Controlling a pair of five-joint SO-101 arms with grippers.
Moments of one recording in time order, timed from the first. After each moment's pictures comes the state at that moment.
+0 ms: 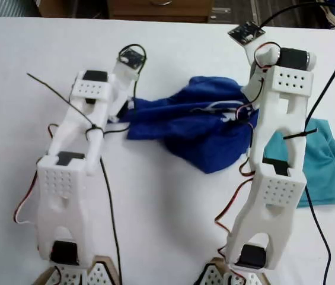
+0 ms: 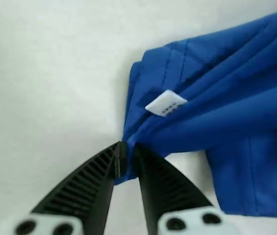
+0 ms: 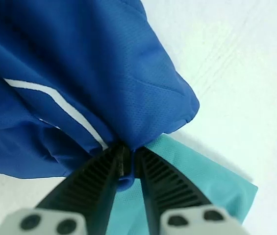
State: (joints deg) left arm -0.8 41.0 -24.7 69.9 -21.9; right arm 6.2 37.8 -52.2 97.3 44.8
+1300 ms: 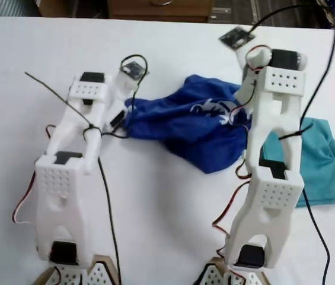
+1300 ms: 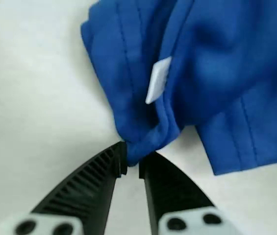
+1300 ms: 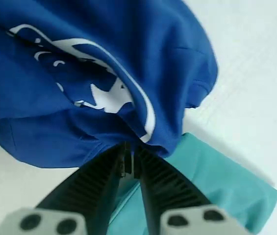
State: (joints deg) left arm -2.6 42.5 -24.5 76.2 -31.2; right arm 3.1 34.8 -43.5 97.3 44.8
